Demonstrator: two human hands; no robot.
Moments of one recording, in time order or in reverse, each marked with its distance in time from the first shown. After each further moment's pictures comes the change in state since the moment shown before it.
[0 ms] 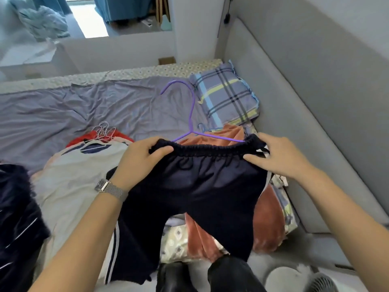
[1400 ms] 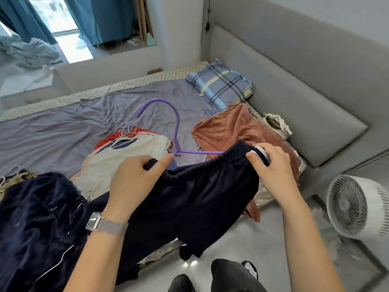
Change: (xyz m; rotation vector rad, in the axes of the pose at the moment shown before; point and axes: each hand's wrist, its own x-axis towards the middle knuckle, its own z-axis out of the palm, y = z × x) left_hand -0.272 -0.105 -0.194 0.002 0.039 0.002; right_hand -0.258 -0.293 0.166 0.465 0.511 0.299
